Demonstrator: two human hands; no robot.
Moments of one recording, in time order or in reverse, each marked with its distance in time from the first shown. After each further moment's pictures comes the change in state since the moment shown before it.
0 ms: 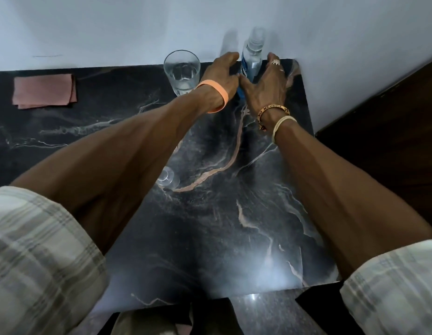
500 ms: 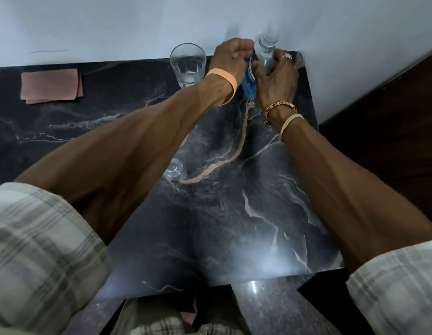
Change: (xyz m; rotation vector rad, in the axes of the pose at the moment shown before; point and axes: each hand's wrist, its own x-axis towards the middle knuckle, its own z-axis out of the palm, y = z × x) left_hand -0.019 0.029 -0.005 -0.574 0.078 -0.188; right_hand -0.020 -0.011 -0.014 0.061 0.150 -0.029
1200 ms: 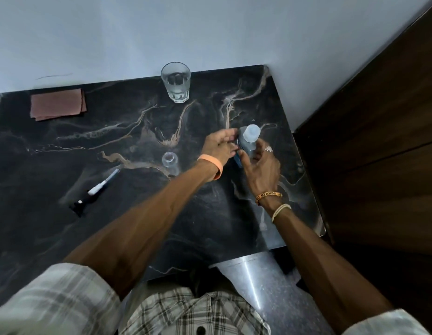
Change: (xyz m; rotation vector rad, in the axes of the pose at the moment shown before) left_hand -0.160 -0.078 0.002 -0.143 -0.154 -0.182; right_hand -0.194 0.040 -0.073 -0.069 -0.045 0.064
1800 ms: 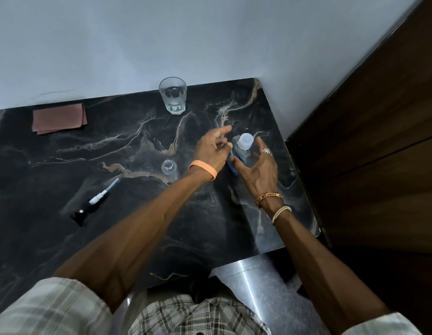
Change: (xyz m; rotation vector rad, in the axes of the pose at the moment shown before) left_hand -0.010 0.012 -0.014 0.418 0.032 0.397; right_hand 0.003 0.001 -0.007 0.007 -0.052 0.054
